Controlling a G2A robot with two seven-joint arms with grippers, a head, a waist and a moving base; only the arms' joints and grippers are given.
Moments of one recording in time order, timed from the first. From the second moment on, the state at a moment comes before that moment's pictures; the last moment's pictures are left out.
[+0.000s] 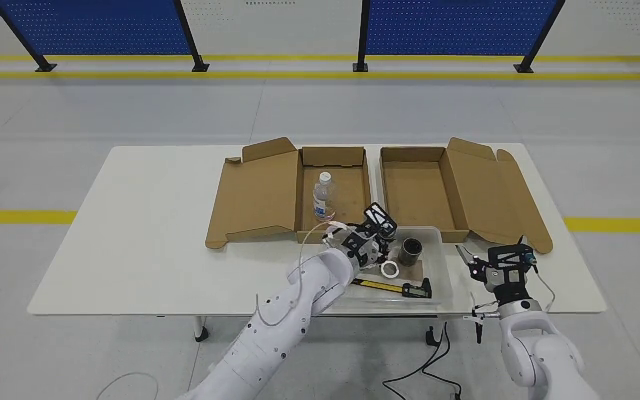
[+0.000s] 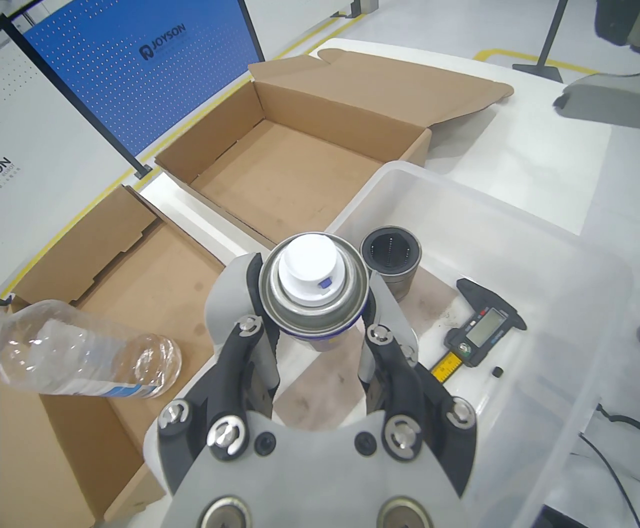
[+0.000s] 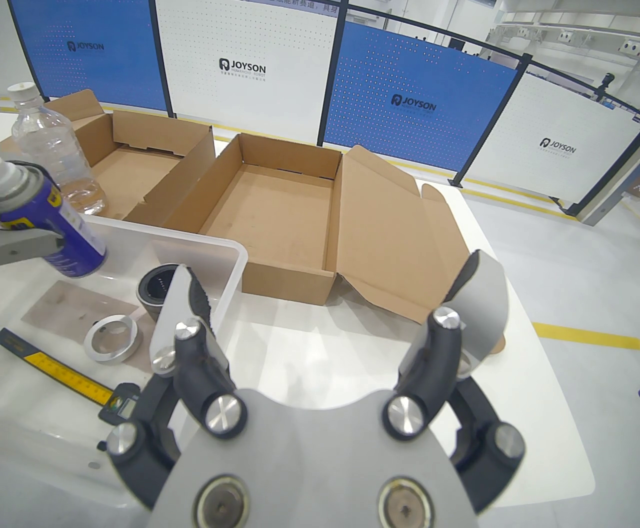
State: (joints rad) left arm 1.07 -1.57 -0.94 -1.36 1.52 -0.27 -0.38; right arm -1.73 -1.15 1.60 -1.80 -1.33 0.00 0.00
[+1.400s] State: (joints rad) left arm 1.32 -1.44 -1.24 -1.94 1.18 -0.40 -0.88; right arm -1.73 -1.15 1.60 -1.80 -1.33 0.00 0.00
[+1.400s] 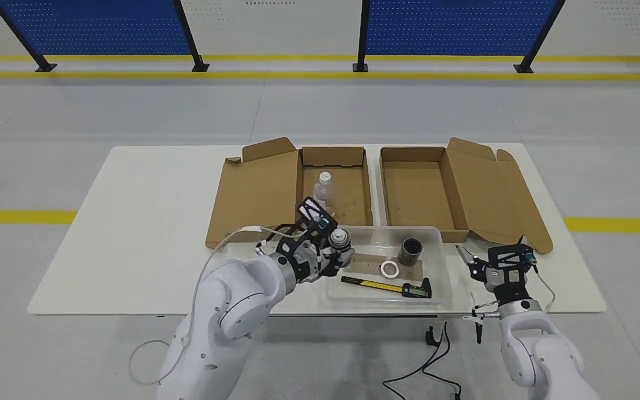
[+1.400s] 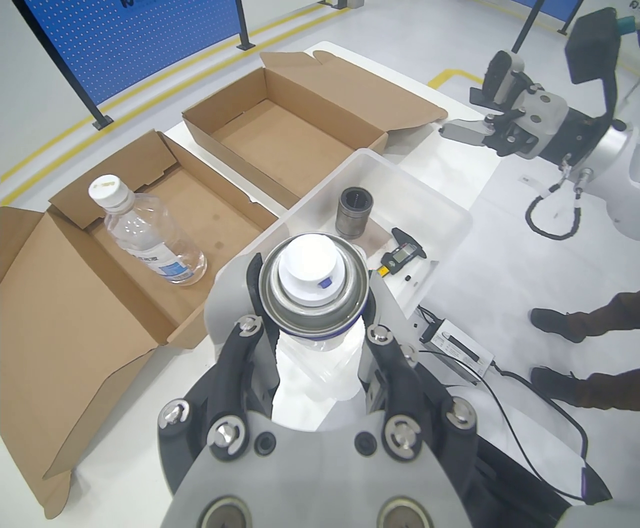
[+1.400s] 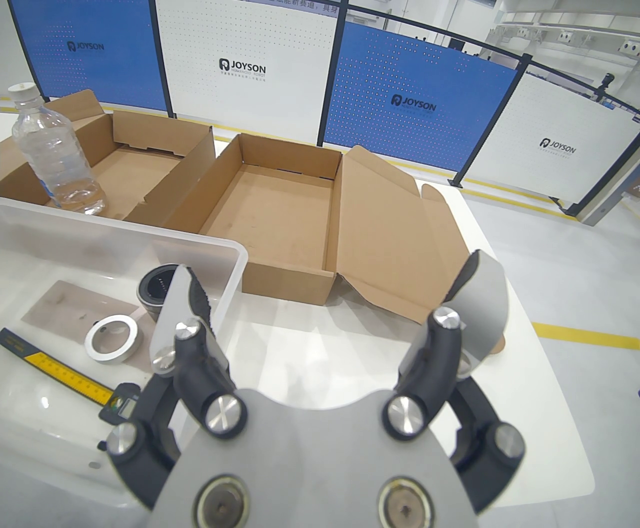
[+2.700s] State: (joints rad) left arm 1.07 -1.47 -1.10 -1.31 1.54 -0.04 -0.36; right arm -1.73 -1.15 1.60 -1.80 -1.33 0.00 0.00
